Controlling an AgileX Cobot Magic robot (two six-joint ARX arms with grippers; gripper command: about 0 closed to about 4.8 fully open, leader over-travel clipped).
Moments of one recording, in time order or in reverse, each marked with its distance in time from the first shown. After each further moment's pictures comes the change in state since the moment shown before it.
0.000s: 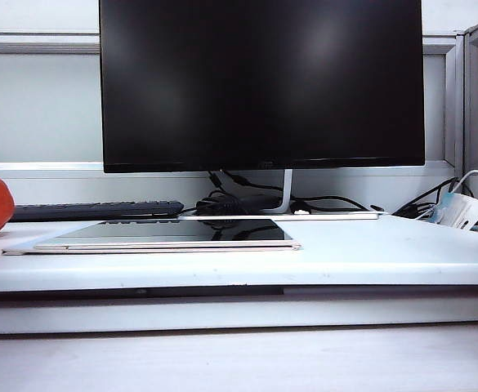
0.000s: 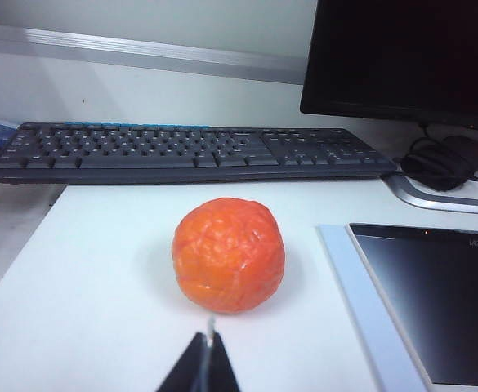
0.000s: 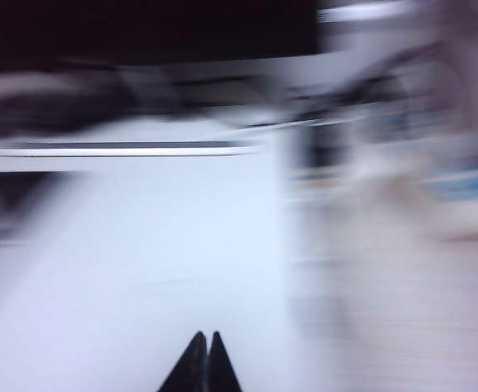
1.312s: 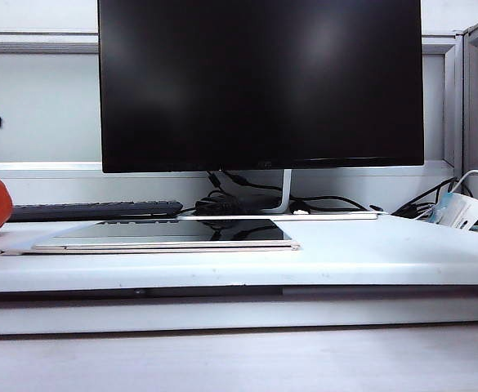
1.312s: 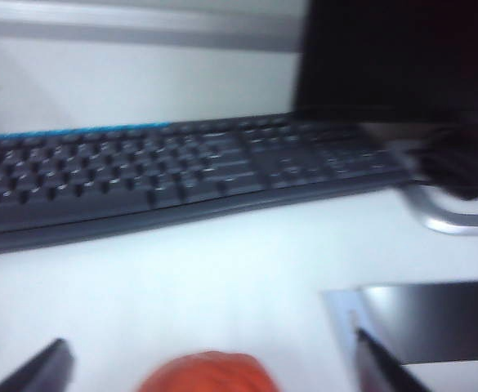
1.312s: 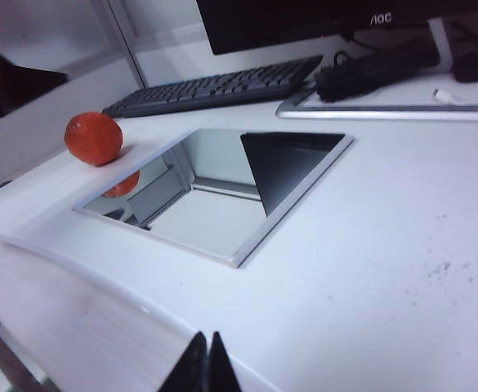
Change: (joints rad) left arm 0.001 1.093 0.440 0.462 0.084 0.056; right arm 0.002 0.000 0.000 0.010 -0.509 0.111
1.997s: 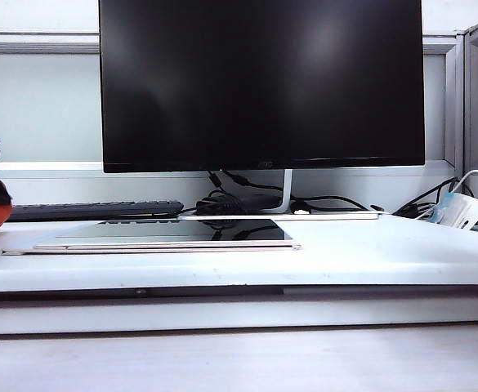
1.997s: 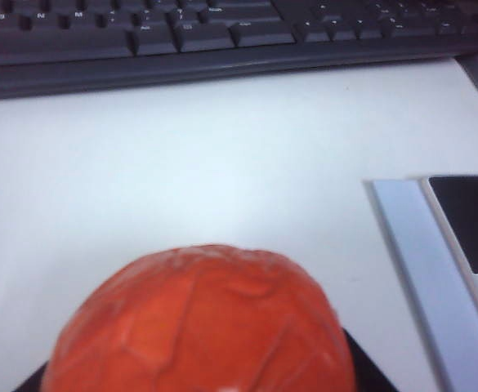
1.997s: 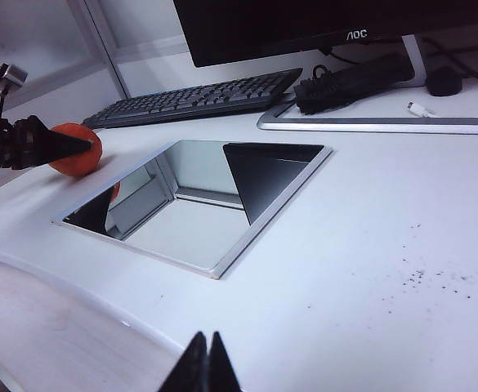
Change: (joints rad) left arm -0.001 0.262 0.027 0.002 0.024 -0.003; right arm -0.002 0.000 0.000 0.012 0.046 0.000
